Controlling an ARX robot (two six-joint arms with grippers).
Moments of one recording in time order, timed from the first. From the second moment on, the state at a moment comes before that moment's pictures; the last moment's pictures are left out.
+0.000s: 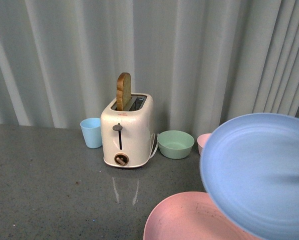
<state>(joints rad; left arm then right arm) 0.00 0.00 0.03 0.00 0.00 0.00 -0.21 1.59 0.68 0.39 -0.34 -0.01</state>
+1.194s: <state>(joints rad) 0.00 0.00 0.03 0.00 0.00 0.00 0.03 1.95 0.63 0.59 -0.33 0.31</state>
